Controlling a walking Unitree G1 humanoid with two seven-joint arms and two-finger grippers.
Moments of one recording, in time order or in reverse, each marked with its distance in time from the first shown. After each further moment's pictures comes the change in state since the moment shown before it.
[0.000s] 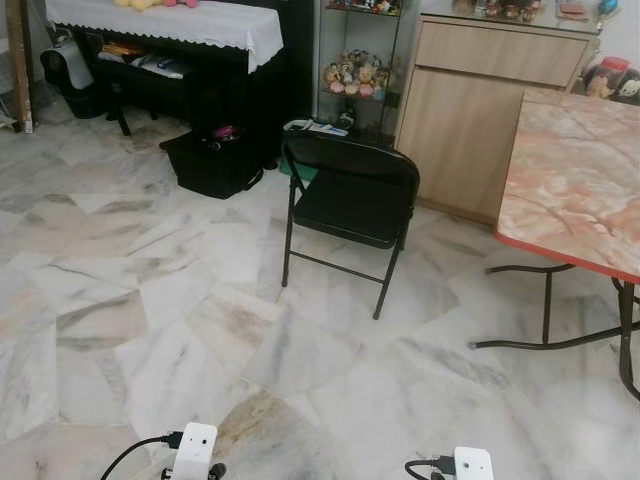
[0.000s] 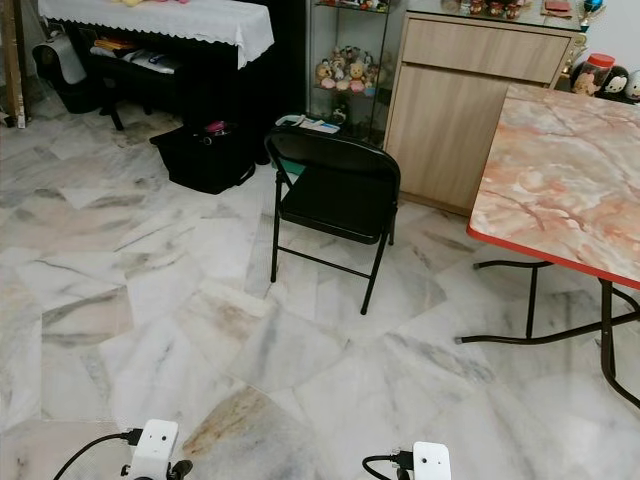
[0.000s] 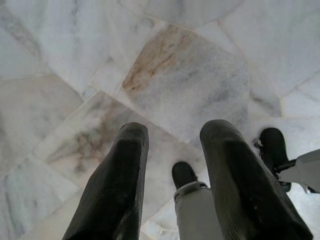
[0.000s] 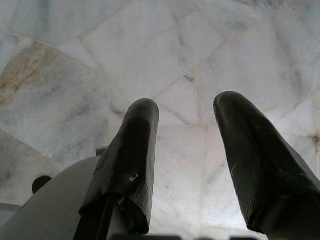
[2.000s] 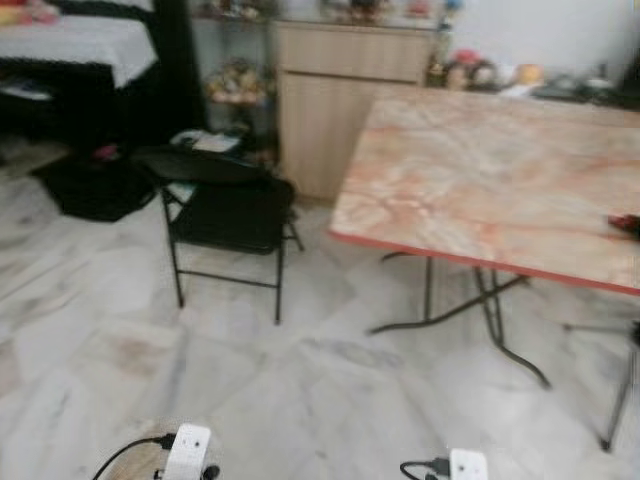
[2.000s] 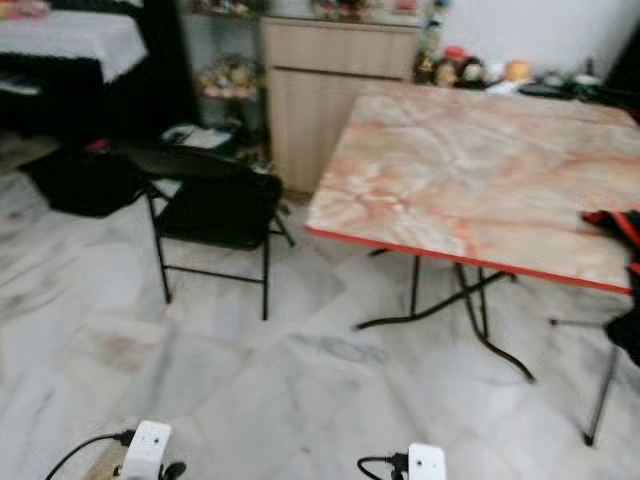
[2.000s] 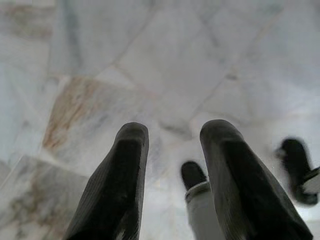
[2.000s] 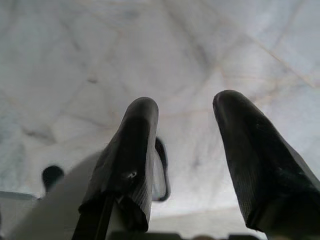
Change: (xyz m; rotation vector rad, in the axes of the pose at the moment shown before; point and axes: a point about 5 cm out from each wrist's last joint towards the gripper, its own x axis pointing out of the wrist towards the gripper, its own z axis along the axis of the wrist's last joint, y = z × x) left arm 0.001 0.007 0.008 0.022 -0.034 -0.016; right arm -0.002 0.004 -0.007 0.027 0.010 -0.009
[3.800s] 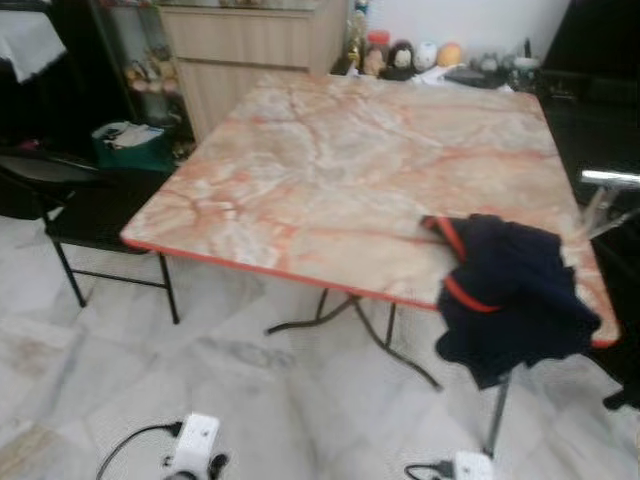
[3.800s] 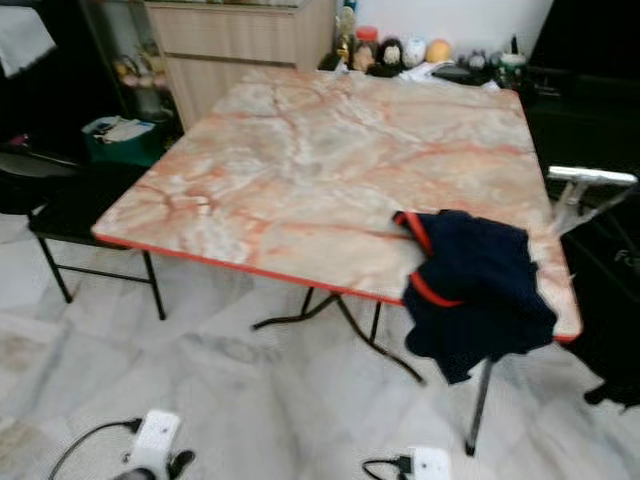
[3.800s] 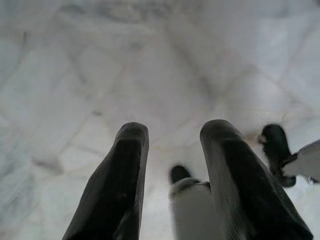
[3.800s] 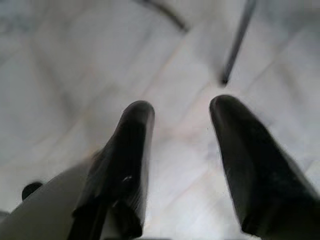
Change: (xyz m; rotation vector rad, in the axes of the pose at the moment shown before) left arm 0.001 -0.012 0.001 0.029 -0.005 -0.071; right arm 0.001 -0.013 0.006 -0.013 -0.023 -0.031
